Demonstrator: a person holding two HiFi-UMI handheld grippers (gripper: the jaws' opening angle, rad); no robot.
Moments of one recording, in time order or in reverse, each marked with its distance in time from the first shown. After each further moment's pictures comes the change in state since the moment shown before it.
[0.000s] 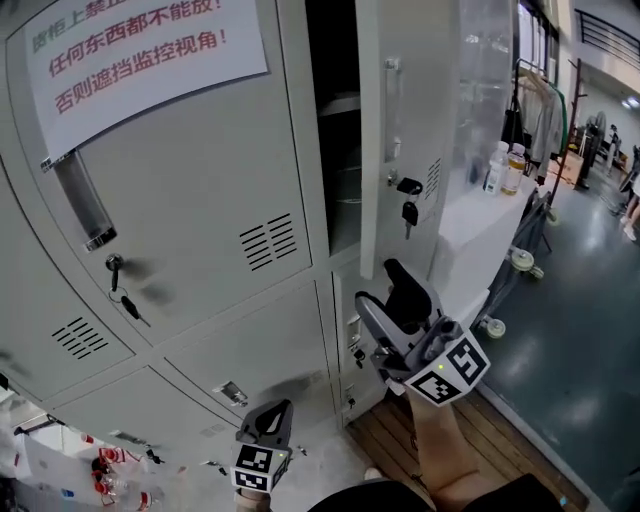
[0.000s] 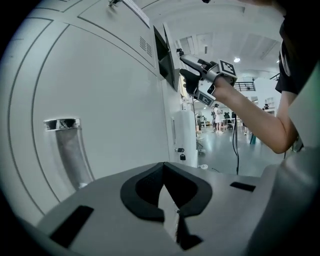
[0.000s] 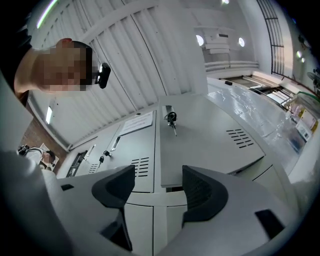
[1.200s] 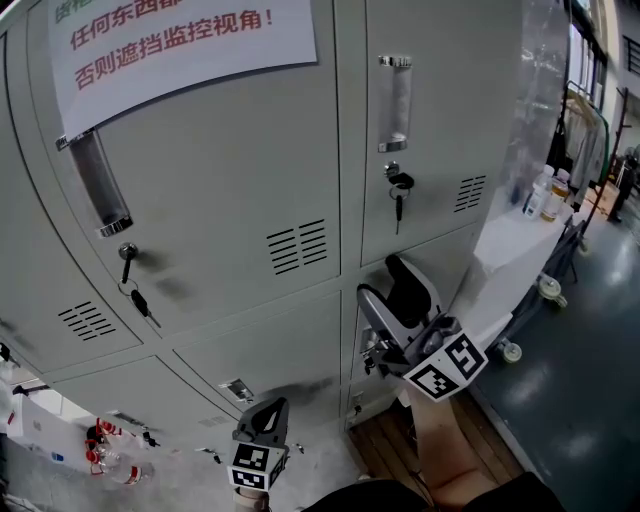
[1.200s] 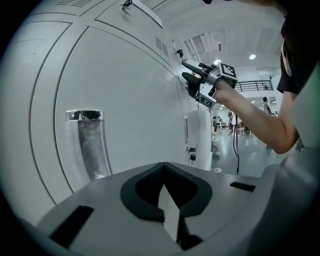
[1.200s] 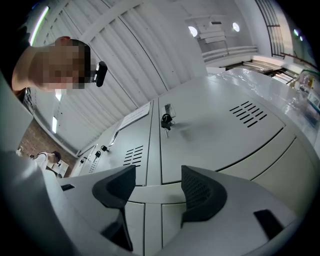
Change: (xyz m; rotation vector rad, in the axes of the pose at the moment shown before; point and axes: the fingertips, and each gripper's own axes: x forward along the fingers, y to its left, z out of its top) left arm 0.001 0.031 -0.008 -0.066 0.000 0.178; right arm 0.045 -0.015 -0.038 0.080 0.019 0.110
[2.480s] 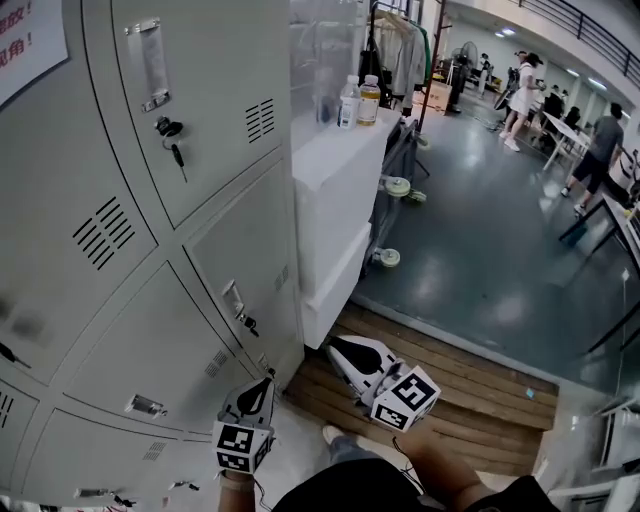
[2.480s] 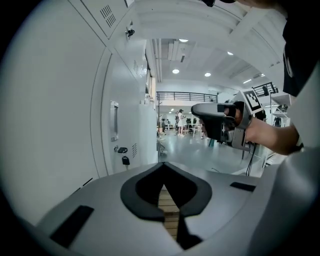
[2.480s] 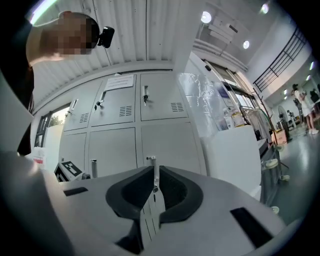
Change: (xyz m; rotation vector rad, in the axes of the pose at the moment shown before) left arm 0.031 -0.170 -0.007 0.104 -0.016 -0.637; right arm -0.282 0.059 -0.072 -0.086 0.468 -0.578
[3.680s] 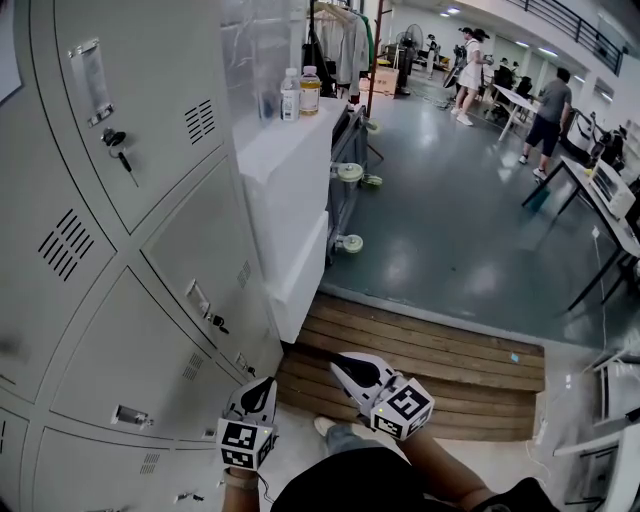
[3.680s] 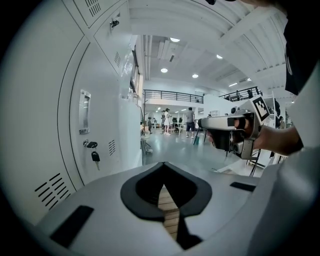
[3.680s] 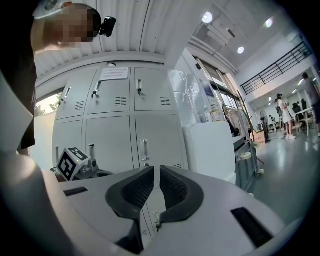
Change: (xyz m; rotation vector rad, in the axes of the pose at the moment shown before) left arm 0.017 -0.059 -0.012 0.029 0.011 -0.185; right arm -0.086 0.009 -0.051 0.017 0.107 -0.203
